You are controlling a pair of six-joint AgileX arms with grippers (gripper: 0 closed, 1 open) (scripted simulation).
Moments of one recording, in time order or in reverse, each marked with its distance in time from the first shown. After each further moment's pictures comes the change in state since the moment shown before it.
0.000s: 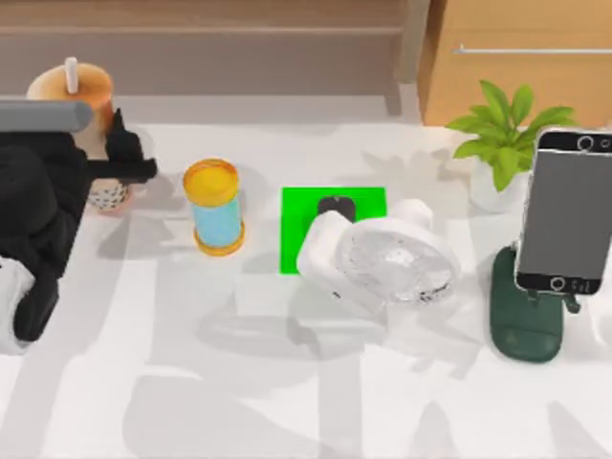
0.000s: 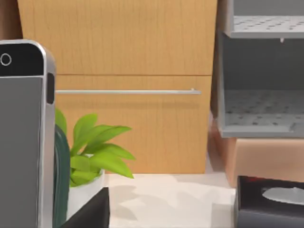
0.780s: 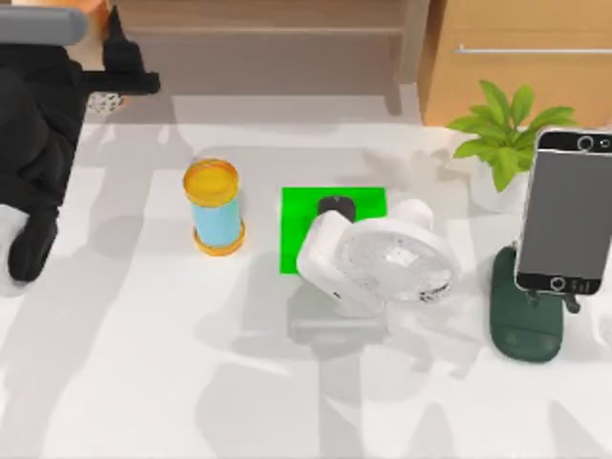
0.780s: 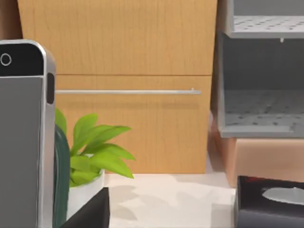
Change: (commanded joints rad) left arm -0.043 -0.182 0.126 -0.089 -0.017 0.065; right arm 0.000 0.000 0.000 0.000 0.000 0.000
